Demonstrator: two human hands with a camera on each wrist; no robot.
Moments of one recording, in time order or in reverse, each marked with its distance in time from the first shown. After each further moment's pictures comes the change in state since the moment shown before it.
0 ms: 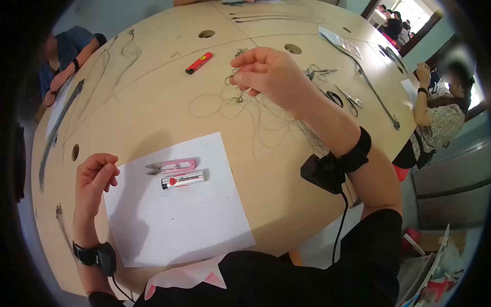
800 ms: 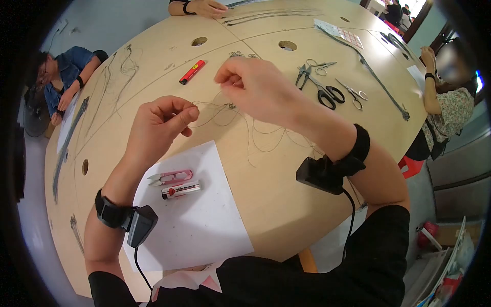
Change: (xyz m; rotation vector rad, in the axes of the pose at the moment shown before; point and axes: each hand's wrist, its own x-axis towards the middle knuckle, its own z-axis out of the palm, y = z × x) left_hand 0.074 0.076 0.144 0.109 -0.246 0.290; right_hand -0.010 0.003 -0.009 -0.314 0.006 -0.160
